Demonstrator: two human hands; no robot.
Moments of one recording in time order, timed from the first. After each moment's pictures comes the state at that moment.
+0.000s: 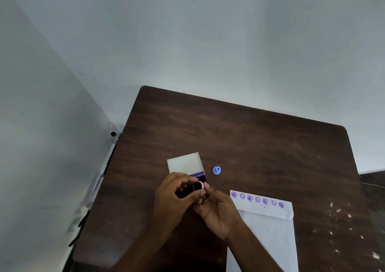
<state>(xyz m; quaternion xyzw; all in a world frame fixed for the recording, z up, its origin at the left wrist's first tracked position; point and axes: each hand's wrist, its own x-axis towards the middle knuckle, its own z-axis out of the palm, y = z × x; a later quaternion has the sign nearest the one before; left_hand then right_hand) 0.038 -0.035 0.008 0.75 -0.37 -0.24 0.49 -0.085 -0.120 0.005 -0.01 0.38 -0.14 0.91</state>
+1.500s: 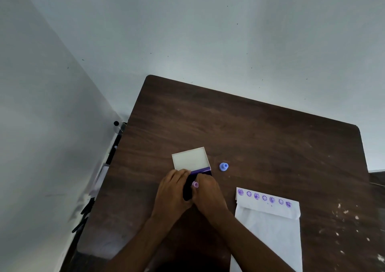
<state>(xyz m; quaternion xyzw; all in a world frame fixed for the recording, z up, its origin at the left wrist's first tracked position) 0.057 -0.026 -0.089 0.82 -0.48 -0.24 0.20 -0.026 -0.134 -0.043 -0.67 0.53 0.26 0.45</state>
